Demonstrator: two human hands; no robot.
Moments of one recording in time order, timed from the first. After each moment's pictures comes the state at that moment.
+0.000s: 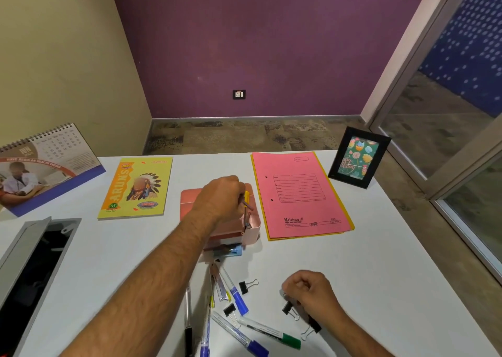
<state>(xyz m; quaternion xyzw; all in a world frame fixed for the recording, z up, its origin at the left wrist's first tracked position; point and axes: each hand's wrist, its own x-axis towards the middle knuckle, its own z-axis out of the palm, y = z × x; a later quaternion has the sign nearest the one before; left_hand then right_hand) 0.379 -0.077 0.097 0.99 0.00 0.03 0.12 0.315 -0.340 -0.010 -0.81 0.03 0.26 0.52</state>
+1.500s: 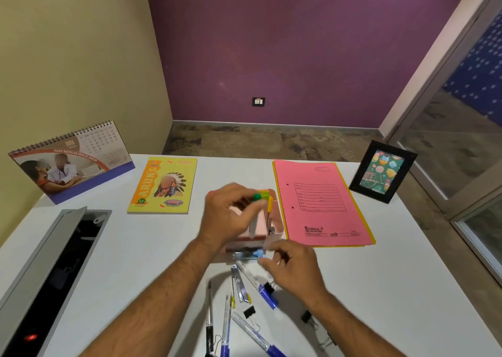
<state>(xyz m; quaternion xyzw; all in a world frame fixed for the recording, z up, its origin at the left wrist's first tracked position) 0.318 -0.051 0.090 0.82 -0.02 0.34 0.45 0.323 -0.241 0.043 -0.89 -0.23 0.05 0.40</state>
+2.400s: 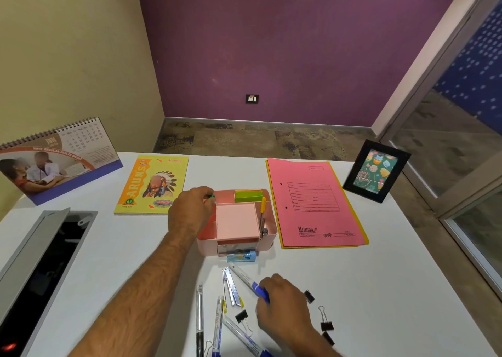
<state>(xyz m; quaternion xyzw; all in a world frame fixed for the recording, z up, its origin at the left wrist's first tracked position) 0.351 0.010 0.035 0.91 0.28 0.14 0.28 0.289 -0.252 -0.030 -0.95 -0.24 0.10 0.16</state>
